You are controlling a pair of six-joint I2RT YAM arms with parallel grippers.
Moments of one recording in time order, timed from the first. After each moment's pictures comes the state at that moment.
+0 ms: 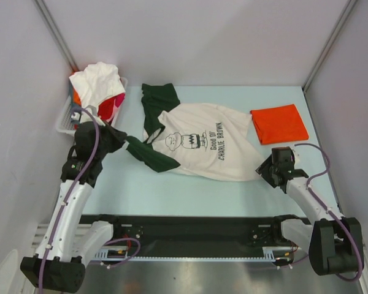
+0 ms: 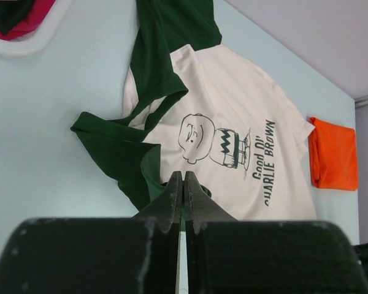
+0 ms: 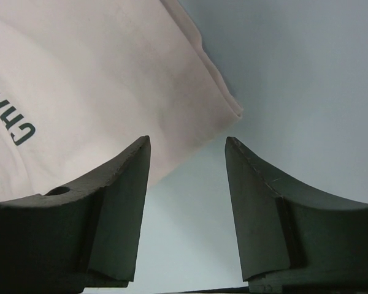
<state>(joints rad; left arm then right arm) -0.13 0.86 0.93 -0.50 -0.01 -0.63 0.09 1.03 0.48 -0.39 0.14 0.82</state>
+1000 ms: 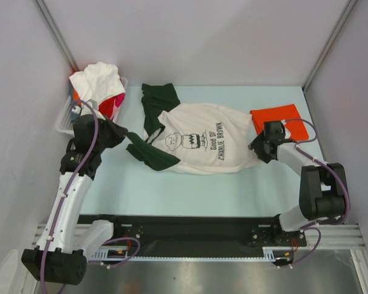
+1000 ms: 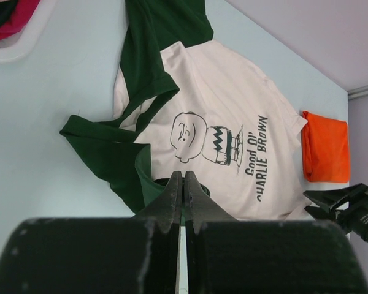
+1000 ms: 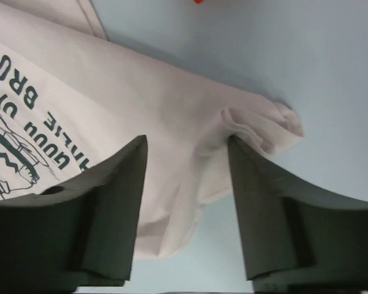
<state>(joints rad) -0.09 0.93 1.01 -0.53 0.07 -0.62 0.10 1.47 0.82 -0.29 0.11 0.84</state>
